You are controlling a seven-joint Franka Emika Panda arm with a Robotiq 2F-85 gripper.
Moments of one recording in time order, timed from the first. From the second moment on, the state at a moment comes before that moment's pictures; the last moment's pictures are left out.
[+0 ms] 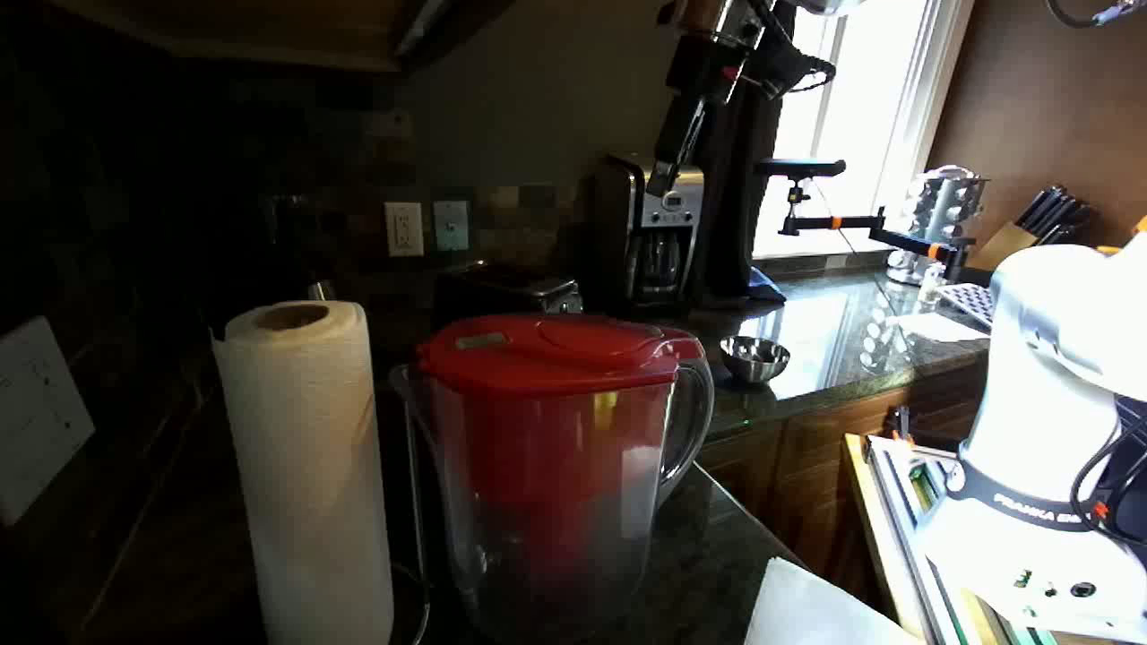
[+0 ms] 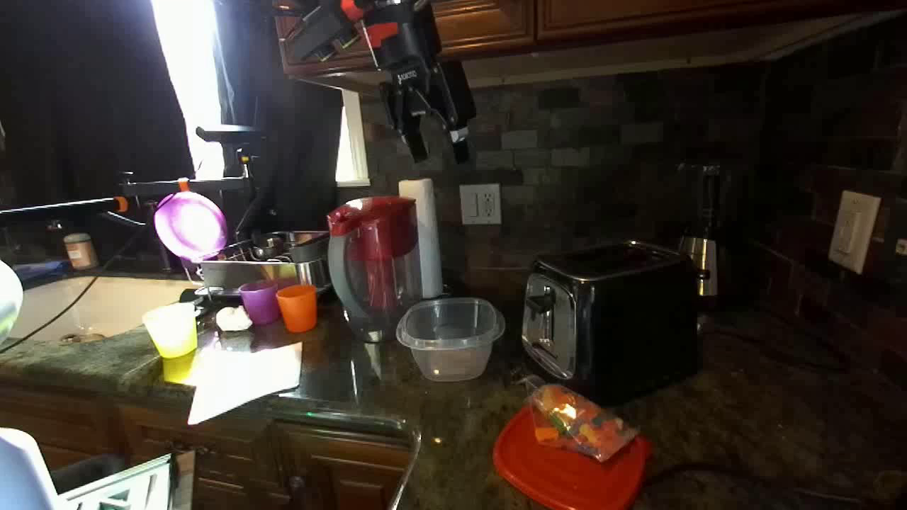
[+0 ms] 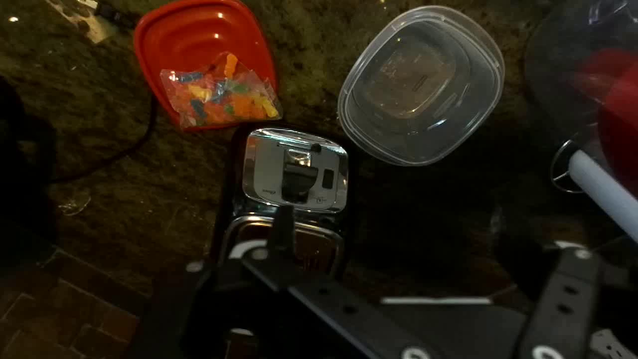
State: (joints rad) arm 0.02 -0.57 -0.02 -2.31 0.01 2.03 -0.08
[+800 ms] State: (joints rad) arm 0.00 -0.56 -0.01 -2.31 0.00 2.03 -0.02
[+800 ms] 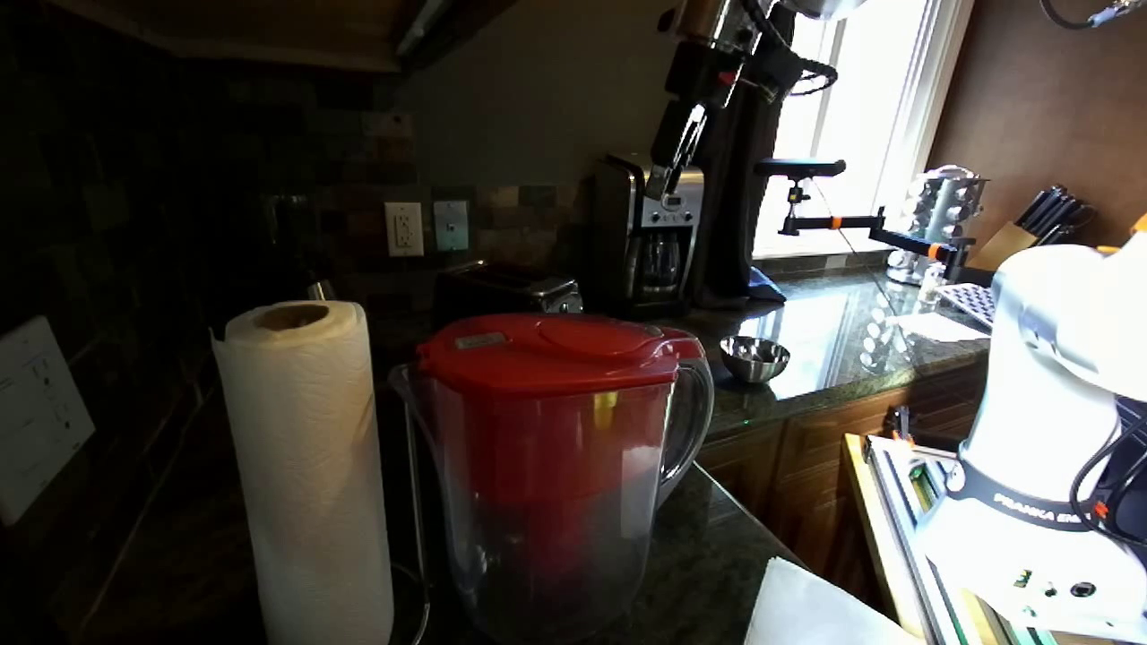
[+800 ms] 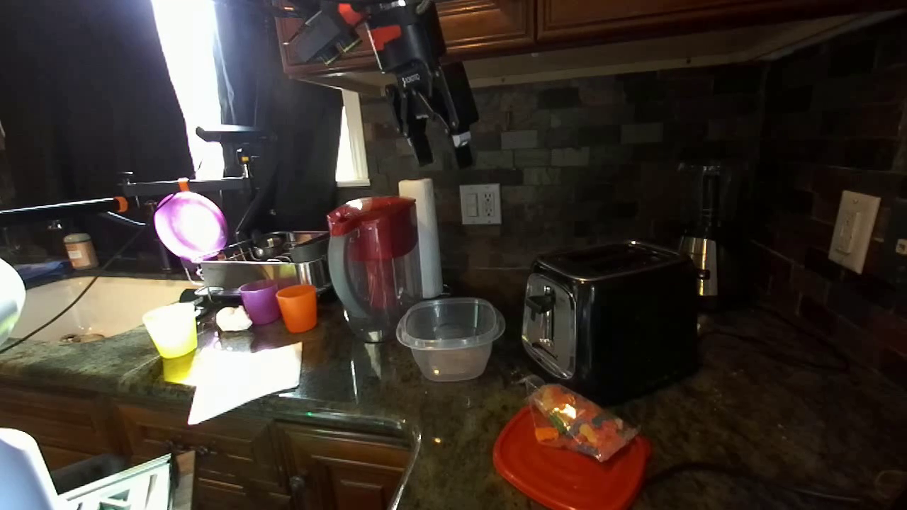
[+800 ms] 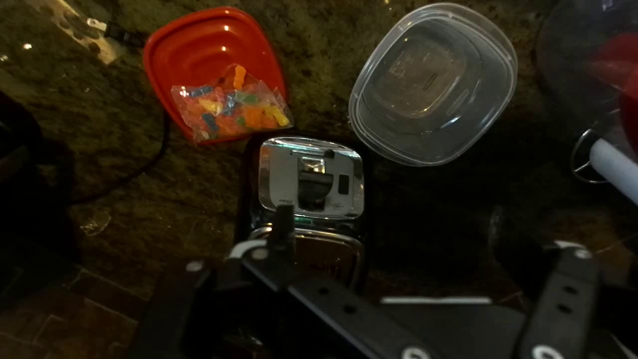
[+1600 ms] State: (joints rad) arm -0.14 -0.44 -0.03 -2.41 -0.02 2.06 0.23
